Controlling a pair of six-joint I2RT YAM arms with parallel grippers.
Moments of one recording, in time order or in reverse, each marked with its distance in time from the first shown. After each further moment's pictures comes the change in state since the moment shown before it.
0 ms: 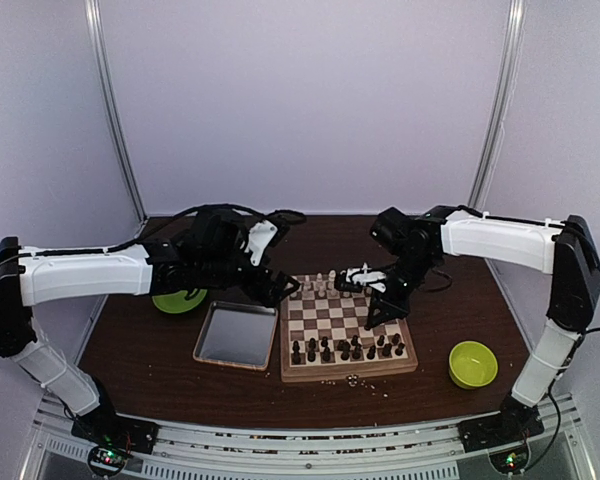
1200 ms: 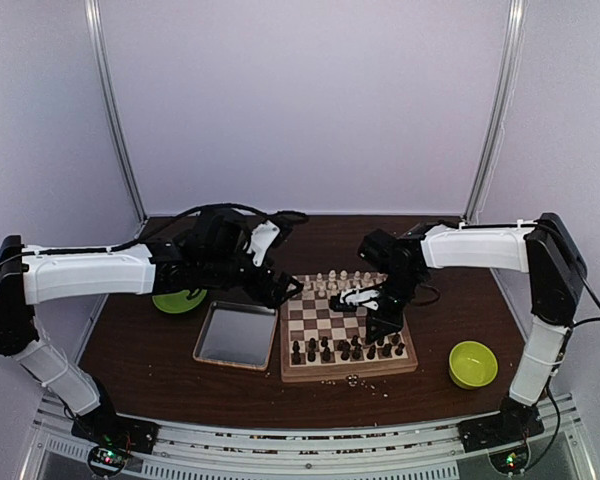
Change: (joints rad) left arm 0.000 0.017 0.010 -0.001 0.038 -0.023; right arm 0.038 0.101 -0.048 0.054 0.080 0.006
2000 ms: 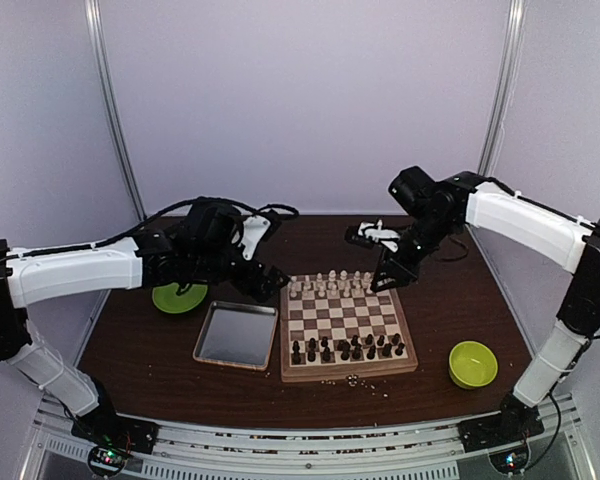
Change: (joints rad) left arm 0.002 -0.056 0.041 -0.143 -0.152 0.031; right arm -0.114 -0.172 0.233 -0.148 -0.095 0.065
